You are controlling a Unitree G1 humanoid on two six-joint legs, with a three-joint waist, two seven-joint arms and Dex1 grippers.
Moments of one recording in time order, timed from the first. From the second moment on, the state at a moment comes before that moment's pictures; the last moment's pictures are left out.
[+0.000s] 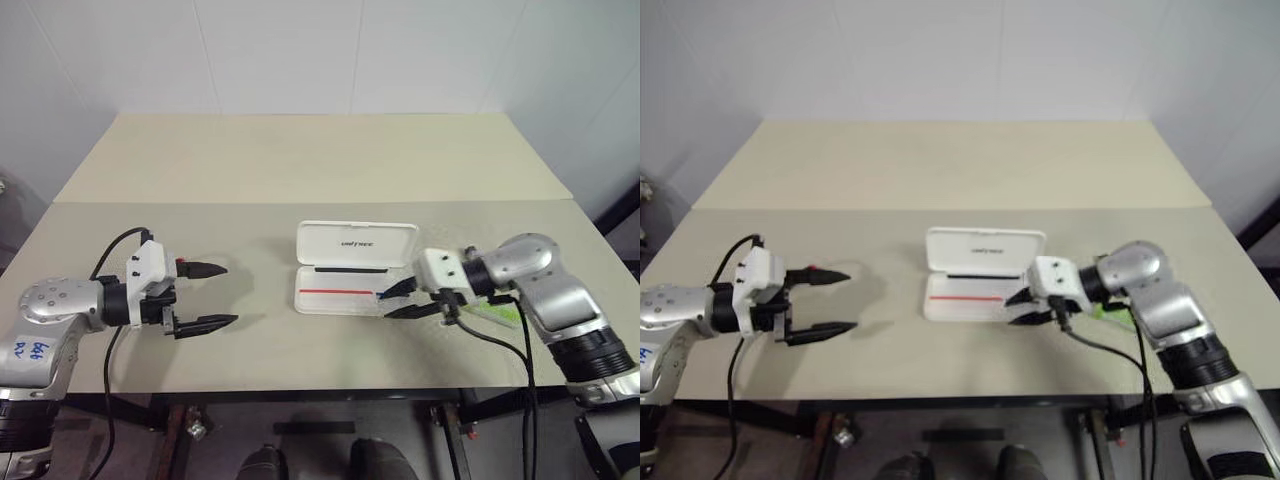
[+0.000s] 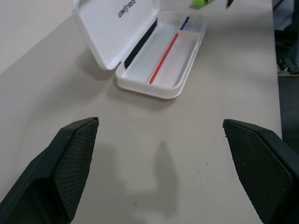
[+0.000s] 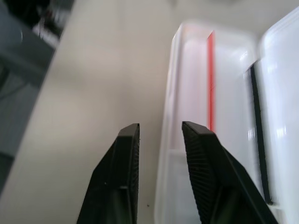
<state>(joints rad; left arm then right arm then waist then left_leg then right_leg) -0.23 0.87 0.24 -0.11 -0.45 0.30 -1.17 -0.64 -0.77 0.15 0.05 0.24 0.14 1.47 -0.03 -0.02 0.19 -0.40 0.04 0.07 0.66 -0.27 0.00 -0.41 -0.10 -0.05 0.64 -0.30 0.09</state>
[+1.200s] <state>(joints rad) -0.42 1.12 0.23 0.50 -0.25 0.32 -1.16 -0.58 -0.77 0.00 0.01 0.45 0.27 1.41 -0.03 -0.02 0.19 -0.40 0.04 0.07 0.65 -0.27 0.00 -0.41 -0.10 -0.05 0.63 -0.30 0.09</state>
